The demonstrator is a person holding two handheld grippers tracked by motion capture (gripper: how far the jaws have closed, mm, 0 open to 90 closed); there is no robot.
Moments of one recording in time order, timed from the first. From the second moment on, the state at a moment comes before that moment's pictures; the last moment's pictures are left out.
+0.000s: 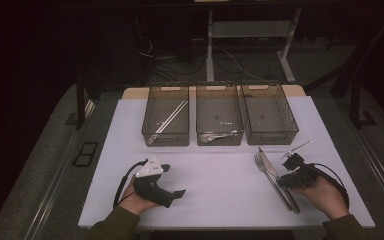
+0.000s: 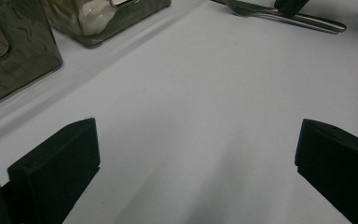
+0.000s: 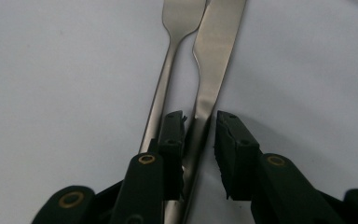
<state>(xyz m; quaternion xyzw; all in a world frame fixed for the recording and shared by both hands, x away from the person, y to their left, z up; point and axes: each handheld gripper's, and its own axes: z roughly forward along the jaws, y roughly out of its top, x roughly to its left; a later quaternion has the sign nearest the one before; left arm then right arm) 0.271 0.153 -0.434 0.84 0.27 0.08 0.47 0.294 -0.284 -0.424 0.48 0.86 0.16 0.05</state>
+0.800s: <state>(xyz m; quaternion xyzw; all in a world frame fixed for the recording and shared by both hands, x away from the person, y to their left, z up) 0.271 0.152 -0.434 0.84 0.26 0.08 0.46 0.303 -0.281 -0.423 0.50 0.86 0.14 0.03</state>
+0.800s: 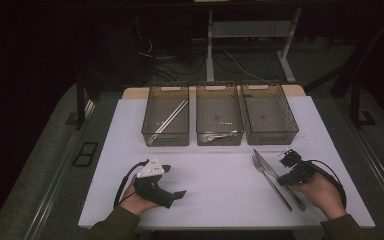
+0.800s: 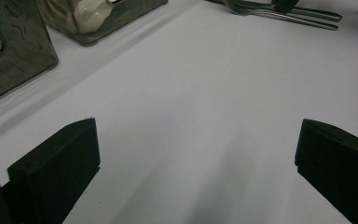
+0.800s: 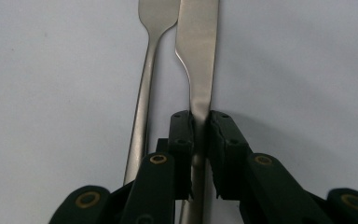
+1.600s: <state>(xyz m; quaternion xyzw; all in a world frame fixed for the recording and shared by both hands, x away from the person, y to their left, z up) 0.271 0.151 -0.434 0.84 0.26 0.07 0.47 0.297 -0.323 -0.415 0.49 0.84 0.23 0.04</state>
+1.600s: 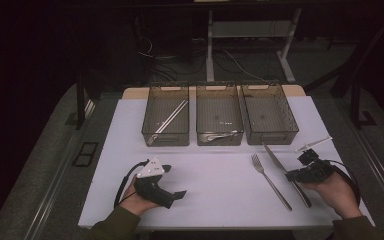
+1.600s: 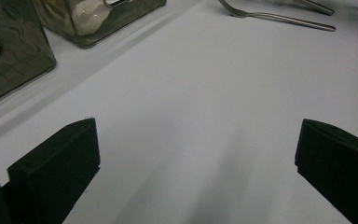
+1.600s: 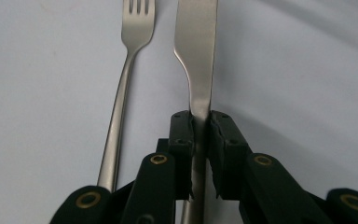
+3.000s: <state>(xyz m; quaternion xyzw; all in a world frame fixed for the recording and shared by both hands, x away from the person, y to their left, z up) 0.271 0.153 -0.433 0.84 0.26 0.08 0.47 0.295 -0.354 -0.381 0.47 0.77 0.43 0.11</state>
